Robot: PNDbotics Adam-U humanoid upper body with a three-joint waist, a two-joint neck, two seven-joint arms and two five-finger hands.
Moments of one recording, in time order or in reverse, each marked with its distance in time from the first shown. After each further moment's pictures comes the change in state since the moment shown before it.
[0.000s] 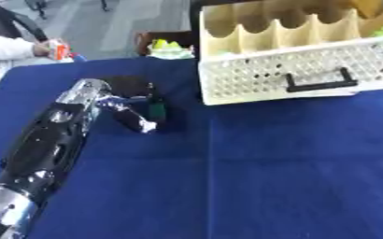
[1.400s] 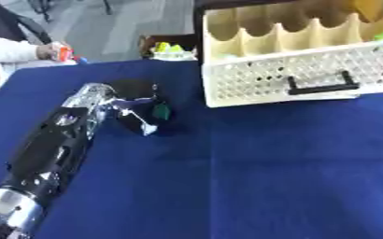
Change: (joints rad) left arm 0.010 -0.009 -0.010 -0.001 0.105 -0.007 -0.011; right arm 0.016 0.015 -0.004 0.000 0.000 0.005 0.001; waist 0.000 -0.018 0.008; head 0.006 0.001
